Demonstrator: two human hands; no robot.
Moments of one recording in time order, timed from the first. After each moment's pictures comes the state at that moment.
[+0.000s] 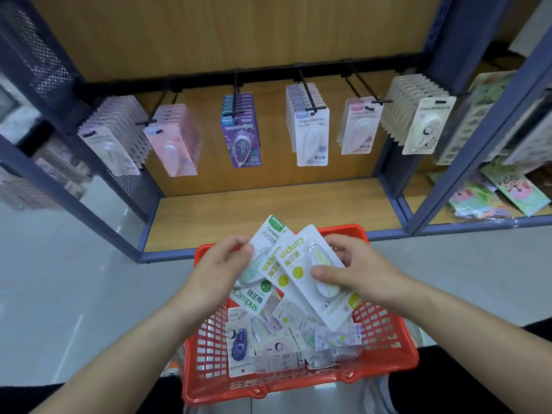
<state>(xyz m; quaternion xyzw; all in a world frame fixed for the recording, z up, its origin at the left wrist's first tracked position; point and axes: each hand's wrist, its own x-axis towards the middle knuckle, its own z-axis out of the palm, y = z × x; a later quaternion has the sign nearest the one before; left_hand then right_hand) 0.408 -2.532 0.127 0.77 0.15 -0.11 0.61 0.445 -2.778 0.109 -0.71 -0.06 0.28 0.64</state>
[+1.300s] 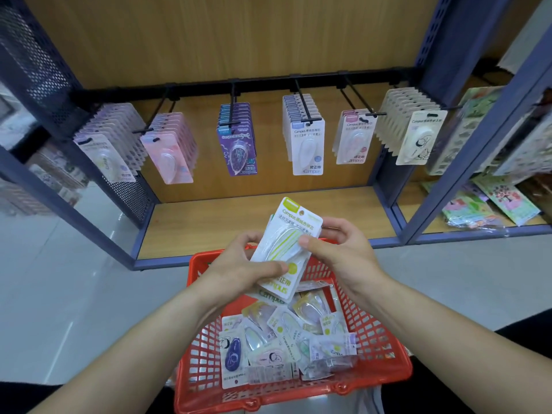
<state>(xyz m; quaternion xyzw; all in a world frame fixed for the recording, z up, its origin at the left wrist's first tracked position) 0.434 -2.556 0.130 0.71 0.14 -0.19 0.66 0.468 -2.748 0.102 -0.65 0.10 0.10 0.74</state>
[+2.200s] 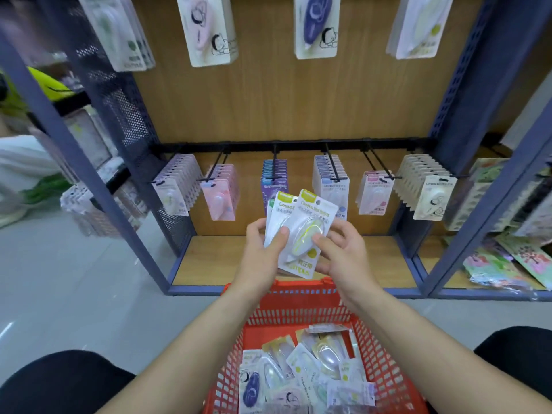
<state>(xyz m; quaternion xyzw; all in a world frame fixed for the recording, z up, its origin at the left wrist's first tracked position) 0.440 -2.555 0.190 0.71 0.12 0.09 0.69 0.466 -2.703 0.180 -0.62 -0.02 0.05 0.78</state>
